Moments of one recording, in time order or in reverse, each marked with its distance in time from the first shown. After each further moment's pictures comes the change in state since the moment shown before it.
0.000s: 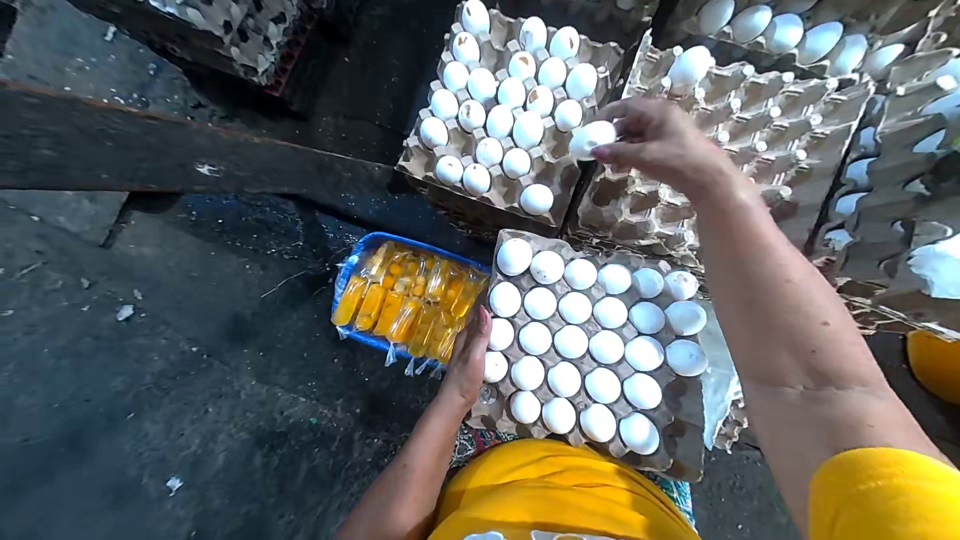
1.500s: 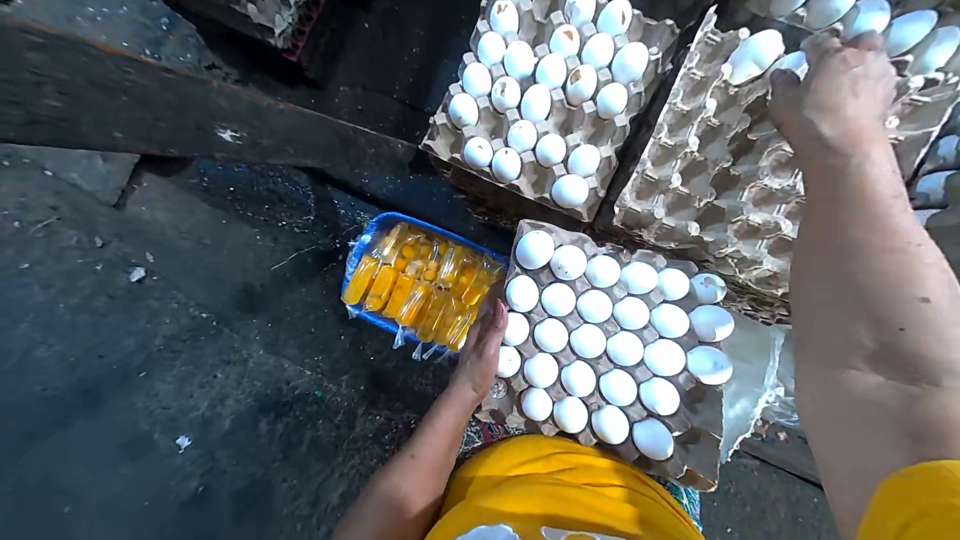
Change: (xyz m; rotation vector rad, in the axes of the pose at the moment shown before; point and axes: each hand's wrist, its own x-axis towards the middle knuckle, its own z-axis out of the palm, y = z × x) left_hand 0.001 0.001 -0.007 -0.028 0.009 -0.021; right_hand 0.011 0.026 -0.071 -0.814 0.446 0.516
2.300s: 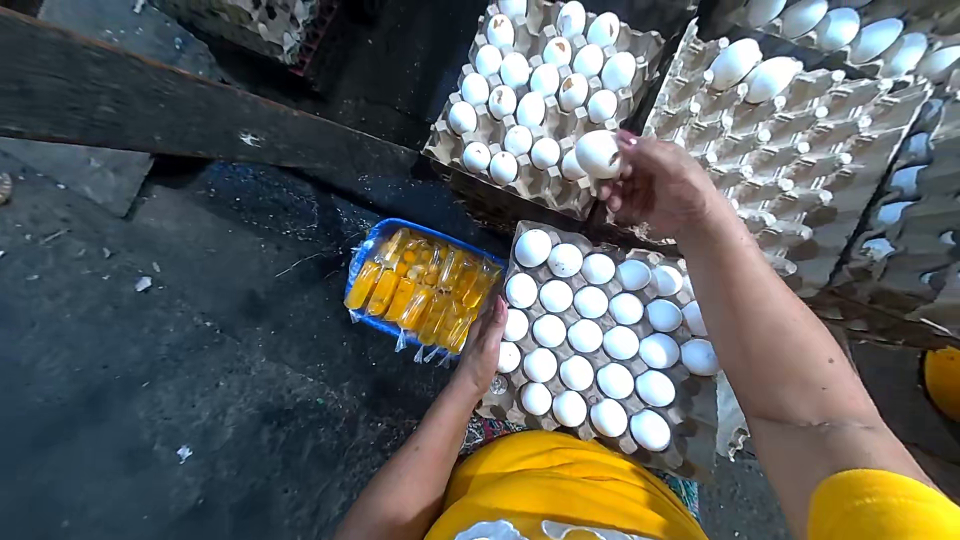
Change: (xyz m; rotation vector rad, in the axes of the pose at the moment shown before) left_hand -0.002 0.000 0.001 -0.005 -0.013 0.012; right_hand -0.114 -0.080 0.031 1.391 -0.740 -0.243
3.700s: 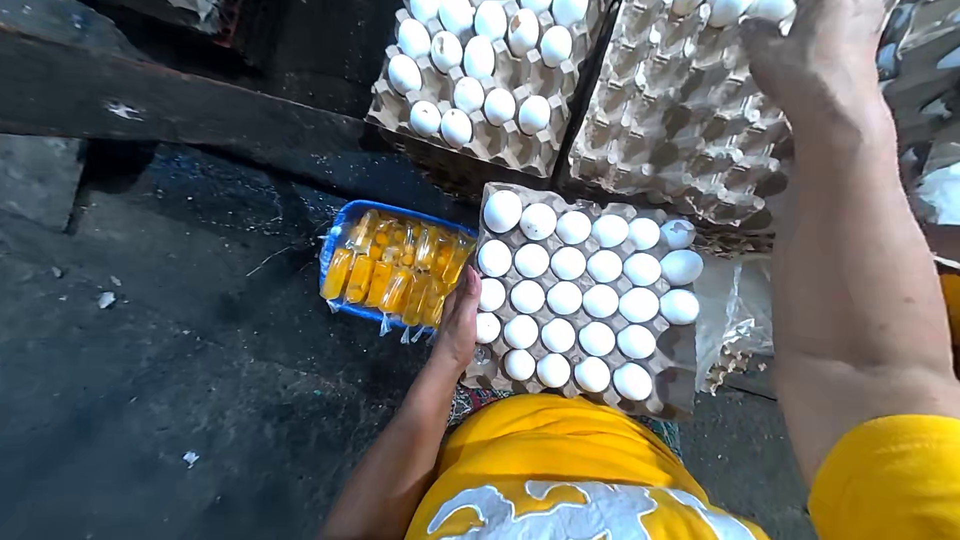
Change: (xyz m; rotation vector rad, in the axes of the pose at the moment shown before) left_hand -0.003 -0.005 0.006 0.083 0.000 -0.032; right_hand -0.035 -0.046 -0.127 -1.213 0.680 0.057
